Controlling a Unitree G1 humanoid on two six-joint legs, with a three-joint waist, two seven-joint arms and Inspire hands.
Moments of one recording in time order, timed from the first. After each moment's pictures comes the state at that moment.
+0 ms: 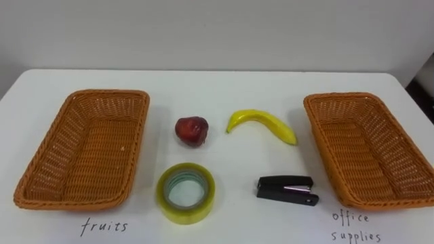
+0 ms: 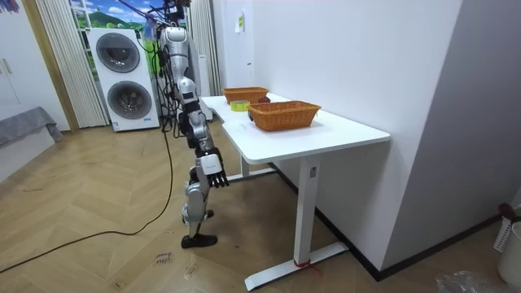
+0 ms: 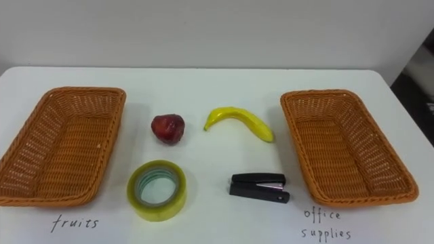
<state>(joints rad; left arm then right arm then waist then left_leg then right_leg) 0.25 0.12 0.15 1.10 0.40 0.18 0.15 0.10 -0.18 0.01 1.30 0.36 0.06 0.00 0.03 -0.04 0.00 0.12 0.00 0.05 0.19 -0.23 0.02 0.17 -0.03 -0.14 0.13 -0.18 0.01</state>
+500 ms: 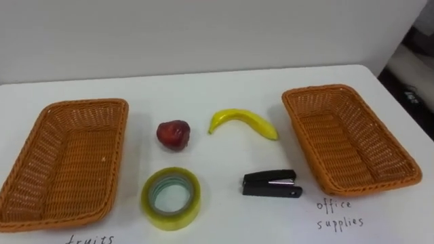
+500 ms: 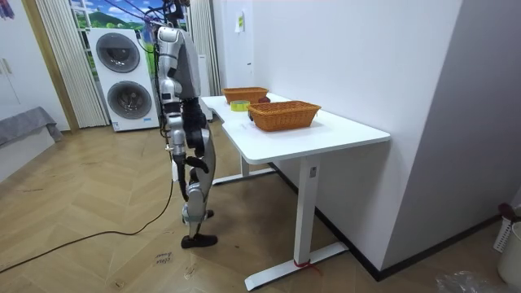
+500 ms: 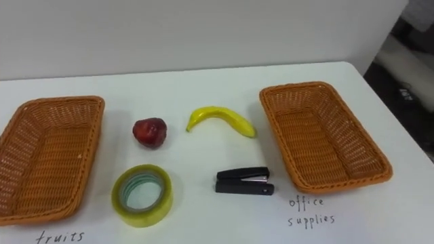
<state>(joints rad) 0.29 0.13 0.28 1.09 0.27 0.17 0.20 0.27 -0.18 -0.34 1.26 1.03 0.09 -0.13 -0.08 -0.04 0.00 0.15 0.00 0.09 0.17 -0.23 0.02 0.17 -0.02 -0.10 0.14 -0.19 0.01</state>
